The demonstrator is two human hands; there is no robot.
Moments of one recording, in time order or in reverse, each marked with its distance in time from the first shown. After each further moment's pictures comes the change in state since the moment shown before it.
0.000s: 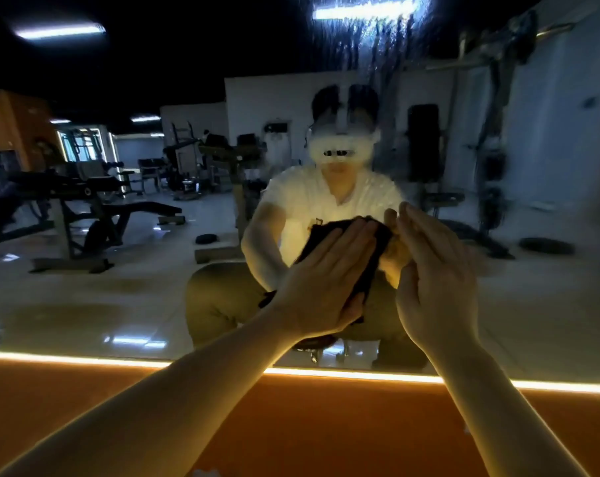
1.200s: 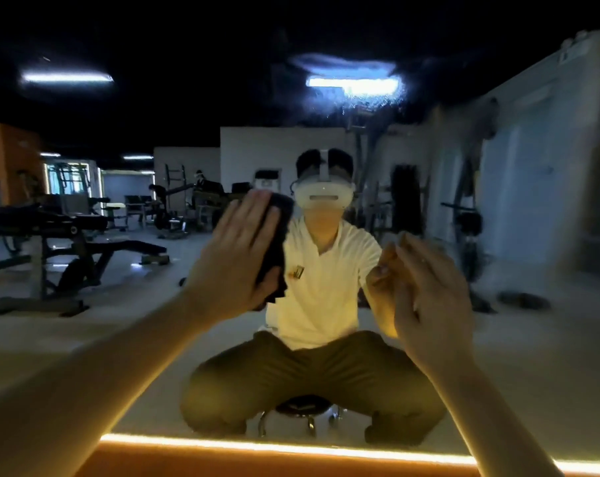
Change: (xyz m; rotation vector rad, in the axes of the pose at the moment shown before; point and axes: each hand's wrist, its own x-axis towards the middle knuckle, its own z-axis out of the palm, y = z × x) left_hand 0.000 -0.164 -0.077 0.173 0.046 -0.177; right_hand 0.070 -0.023 -0.002 -0.031 0.061 -0.019
